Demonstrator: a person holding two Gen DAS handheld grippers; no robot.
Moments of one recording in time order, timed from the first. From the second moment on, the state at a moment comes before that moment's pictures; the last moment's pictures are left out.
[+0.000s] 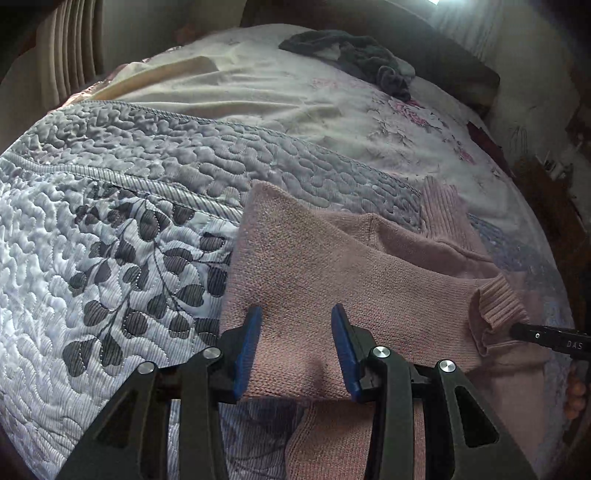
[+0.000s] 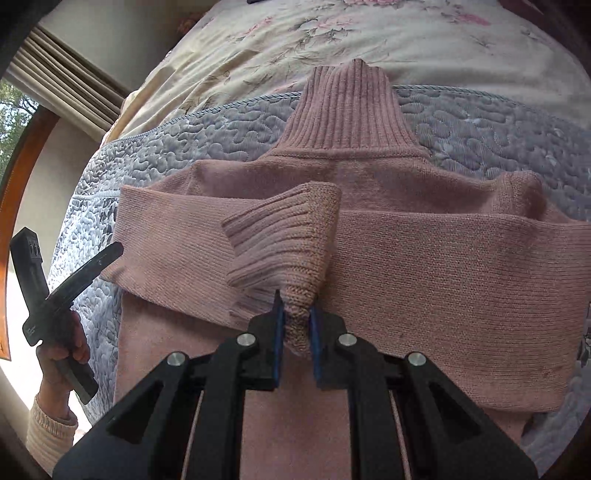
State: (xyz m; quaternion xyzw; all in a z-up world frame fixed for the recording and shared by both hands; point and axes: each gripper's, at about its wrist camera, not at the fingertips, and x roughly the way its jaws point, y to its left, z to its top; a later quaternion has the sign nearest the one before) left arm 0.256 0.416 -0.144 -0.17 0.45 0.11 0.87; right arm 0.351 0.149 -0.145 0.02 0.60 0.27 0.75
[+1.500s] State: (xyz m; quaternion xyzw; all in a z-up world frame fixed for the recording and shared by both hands) left arm 0.261 0.420 -0.109 -0.17 0.42 0.13 0.88; right arm 0.364 0.067 -0.126 0.03 0.60 0.18 0.78
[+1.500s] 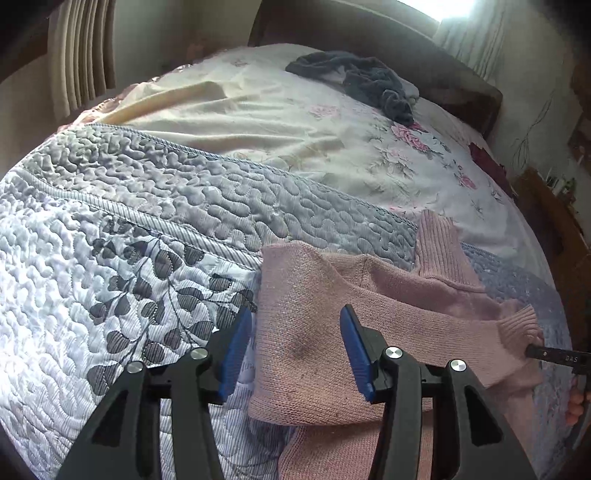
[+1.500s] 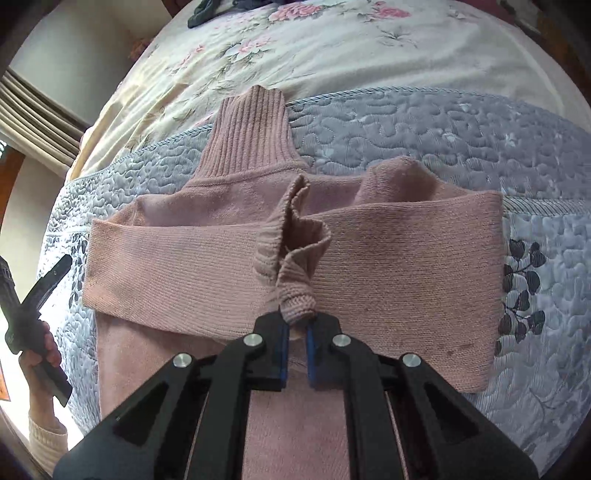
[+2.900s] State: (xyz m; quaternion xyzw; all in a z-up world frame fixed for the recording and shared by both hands) left arm 0.308 0.350 -0.161 -0.13 0.50 0.08 0.85; right arm 0.376 0.025 -0.146 0.07 0.61 0.19 0.77
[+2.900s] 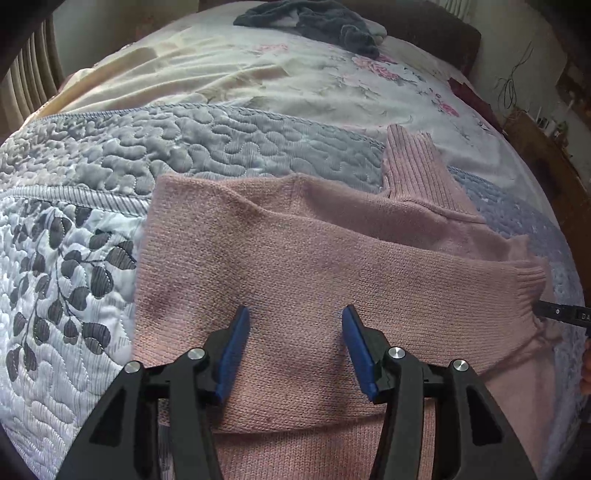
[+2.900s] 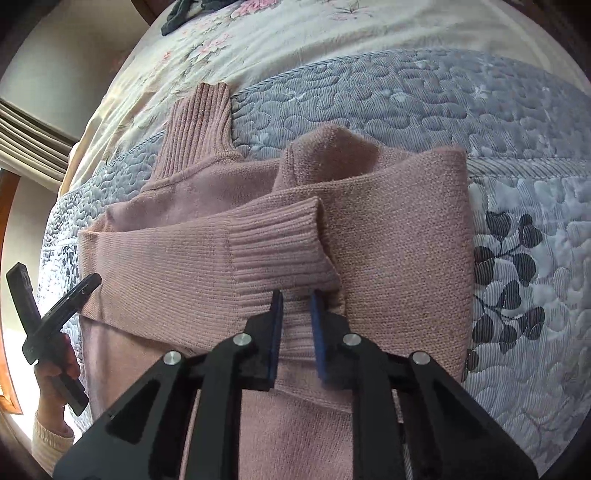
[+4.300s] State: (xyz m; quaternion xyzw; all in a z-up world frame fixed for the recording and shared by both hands) left arm 0.464 0.322 -0.129 -0.23 0.42 -0.07 0.87; right arm 0.510 0.122 -0.110 0.09 0.54 0.35 0.76
